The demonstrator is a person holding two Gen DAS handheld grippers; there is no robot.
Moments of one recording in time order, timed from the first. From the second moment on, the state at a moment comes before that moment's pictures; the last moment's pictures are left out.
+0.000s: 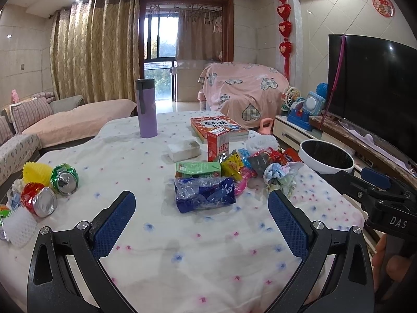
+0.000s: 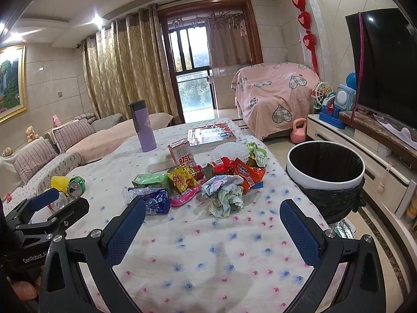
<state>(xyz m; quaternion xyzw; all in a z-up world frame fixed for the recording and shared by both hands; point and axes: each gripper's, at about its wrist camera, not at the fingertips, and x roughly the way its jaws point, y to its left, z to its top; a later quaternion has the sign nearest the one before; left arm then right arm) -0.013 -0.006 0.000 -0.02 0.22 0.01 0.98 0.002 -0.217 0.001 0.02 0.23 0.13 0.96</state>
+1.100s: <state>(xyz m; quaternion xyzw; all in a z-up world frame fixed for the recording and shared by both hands) 0.118 0.034 -0.059 -0.11 0.38 -0.02 0.92 0.117 -0.222 -0.046 0.06 0.34 0.14 0.93</state>
